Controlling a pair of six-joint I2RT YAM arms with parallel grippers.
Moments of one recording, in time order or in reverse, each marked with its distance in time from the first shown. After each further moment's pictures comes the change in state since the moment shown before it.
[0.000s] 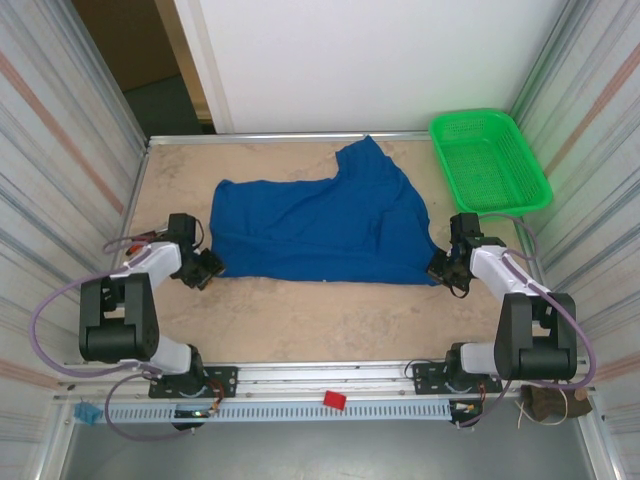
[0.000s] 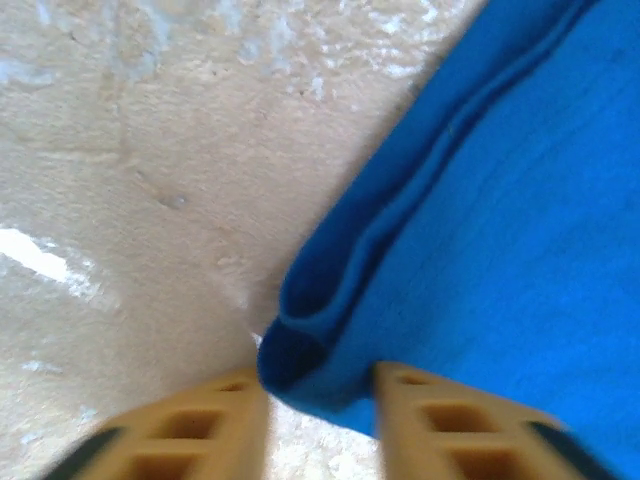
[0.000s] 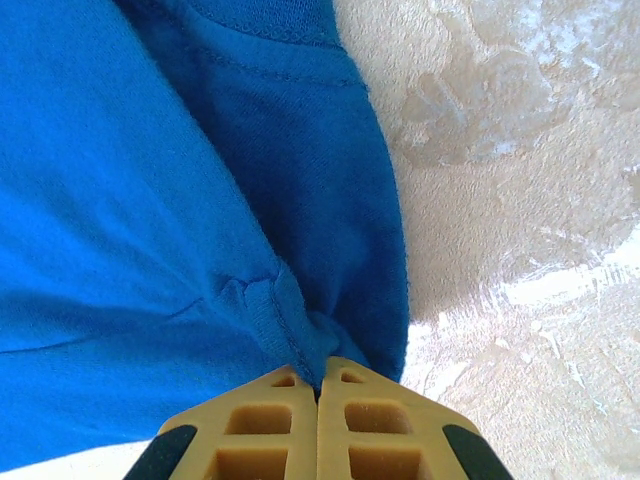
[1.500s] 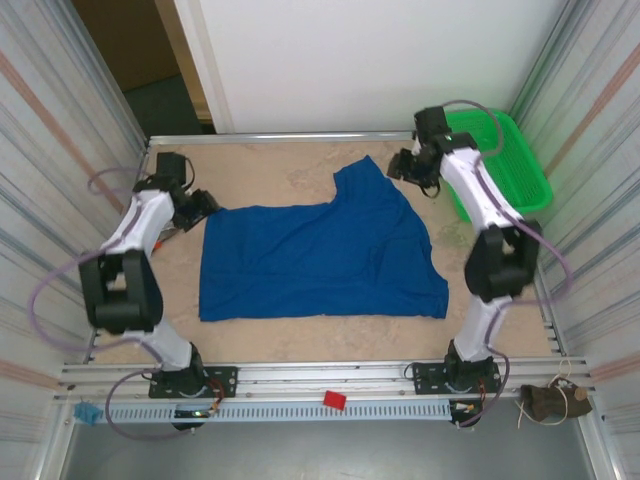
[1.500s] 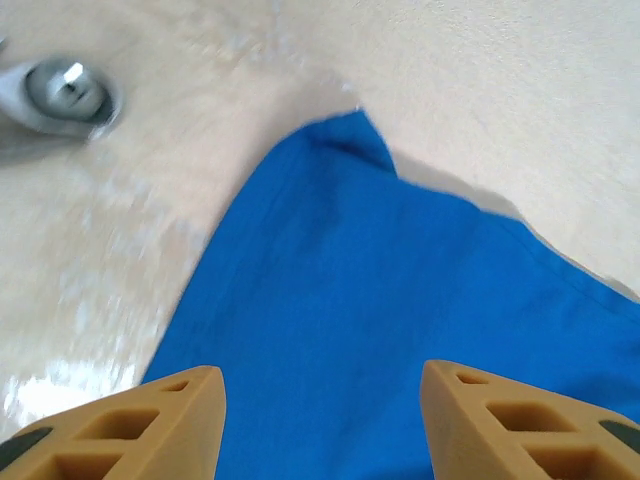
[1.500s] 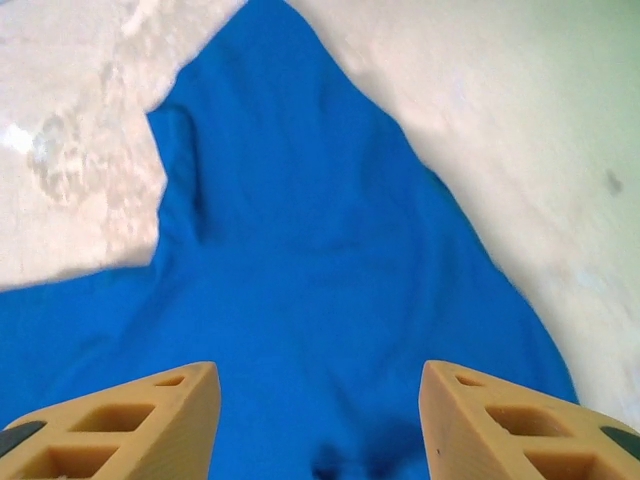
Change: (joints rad) left arm 0.003 0.237 0.600 -0.178 -0.087 0.181; right arm 0.193 0.625 1.162 -0.255 -0.008 -0.098
